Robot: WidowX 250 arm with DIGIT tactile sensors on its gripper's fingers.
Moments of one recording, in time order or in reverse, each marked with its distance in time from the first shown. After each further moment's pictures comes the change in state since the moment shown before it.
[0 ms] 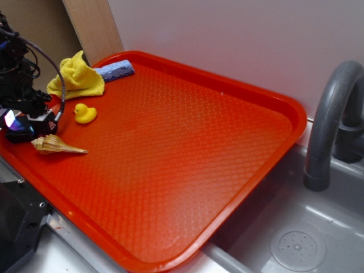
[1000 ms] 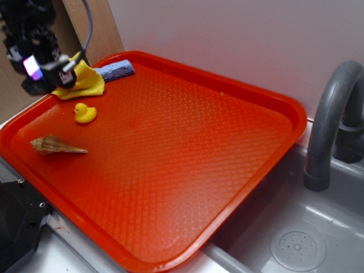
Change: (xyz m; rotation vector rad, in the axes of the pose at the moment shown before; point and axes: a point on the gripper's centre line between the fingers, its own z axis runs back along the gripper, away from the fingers) arm -0.034 -0.097 0.151 -0.227 -0.118 -0.501
